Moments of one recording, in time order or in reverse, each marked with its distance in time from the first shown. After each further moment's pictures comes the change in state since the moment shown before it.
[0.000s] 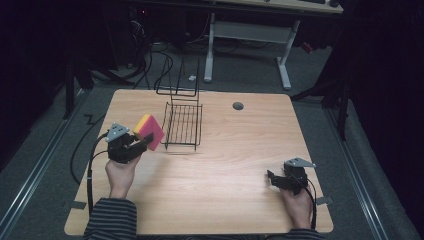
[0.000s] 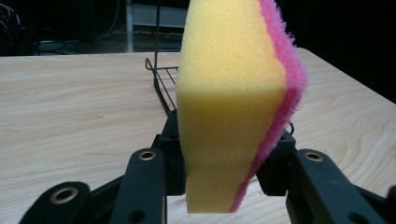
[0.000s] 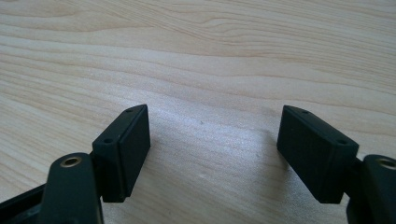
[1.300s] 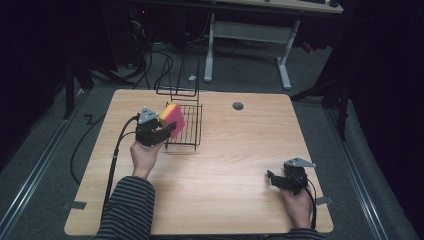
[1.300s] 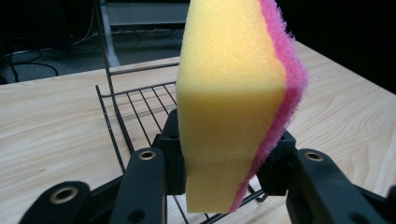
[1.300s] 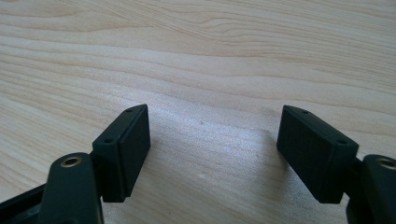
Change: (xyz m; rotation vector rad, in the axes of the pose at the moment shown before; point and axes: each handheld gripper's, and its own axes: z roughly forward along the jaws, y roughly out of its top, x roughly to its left) left arm -0.028 0.028 0.075 0.047 -0.047 0.097; right arm 0.000 0.000 0.000 0.000 0.000 0.001
